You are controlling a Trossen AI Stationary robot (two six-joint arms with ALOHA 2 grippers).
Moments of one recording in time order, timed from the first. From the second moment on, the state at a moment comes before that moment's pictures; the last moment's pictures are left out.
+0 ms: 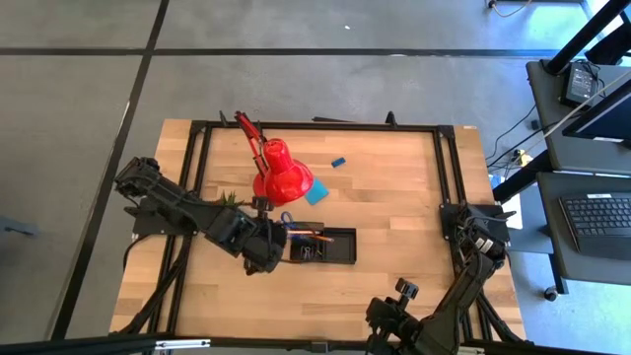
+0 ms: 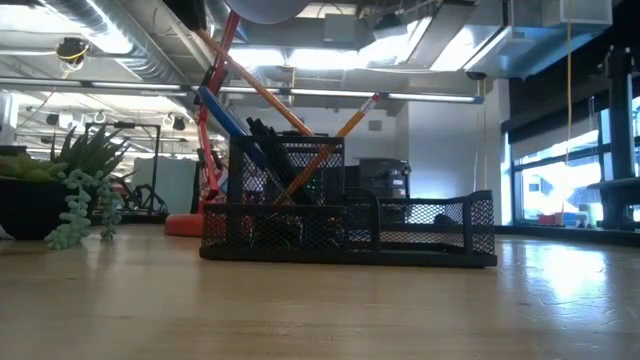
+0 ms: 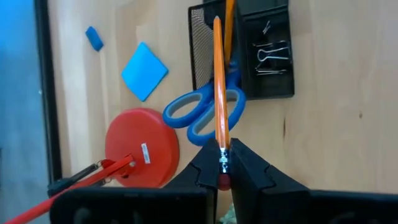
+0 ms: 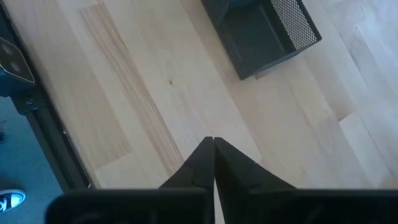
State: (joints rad) left arm -0.47 1.62 1.56 -1.28 -0.47 -0.30; right arm 0.92 2.20 2.08 -1.57 0.53 1.41
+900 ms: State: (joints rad) left arm -0.33 1.77 1.56 -1.24 -0.39 -0.20; right arm 0.92 2.20 2.07 -1.57 0.56 1.41
